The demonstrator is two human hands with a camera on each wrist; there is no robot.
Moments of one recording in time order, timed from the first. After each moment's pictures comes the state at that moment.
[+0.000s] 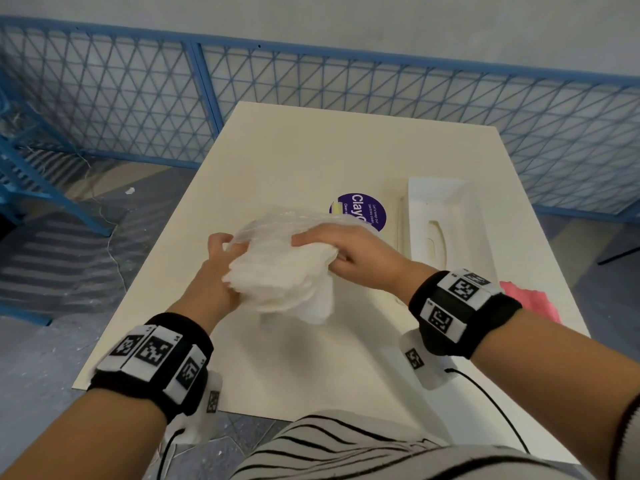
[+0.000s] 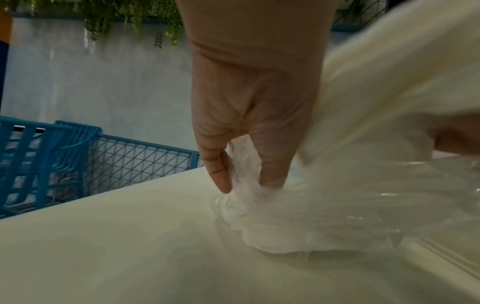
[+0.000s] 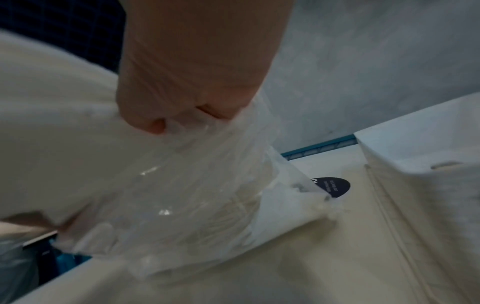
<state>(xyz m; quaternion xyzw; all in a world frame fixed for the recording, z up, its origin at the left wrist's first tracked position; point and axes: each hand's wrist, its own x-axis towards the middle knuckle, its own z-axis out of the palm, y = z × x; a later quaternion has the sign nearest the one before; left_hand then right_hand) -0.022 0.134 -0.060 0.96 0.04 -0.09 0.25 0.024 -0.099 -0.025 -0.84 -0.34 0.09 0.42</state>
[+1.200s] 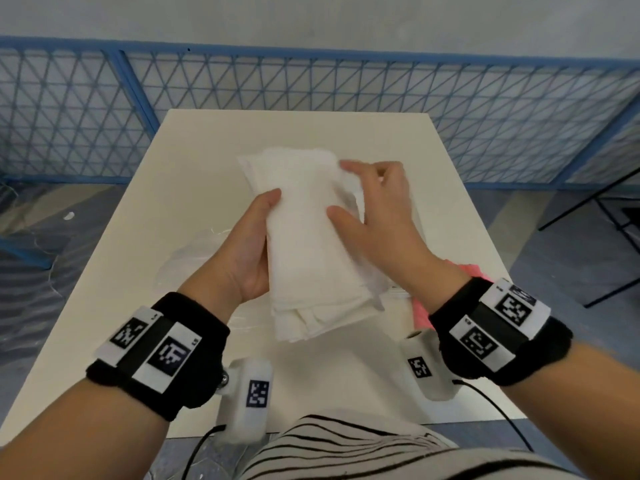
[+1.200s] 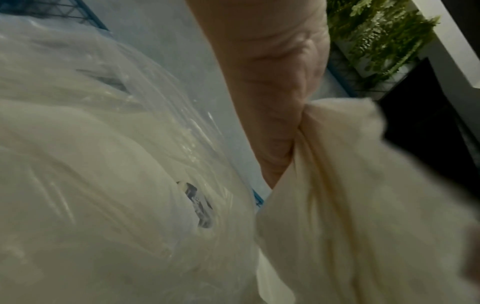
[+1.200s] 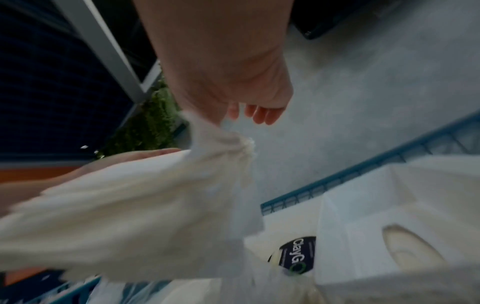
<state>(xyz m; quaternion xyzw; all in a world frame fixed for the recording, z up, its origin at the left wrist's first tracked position) -0.002 -0.016 0.028 0.50 0.11 -0.26 0.82 0.000 -0.186 0.020 -0.93 -0.07 -0.13 0.34</state>
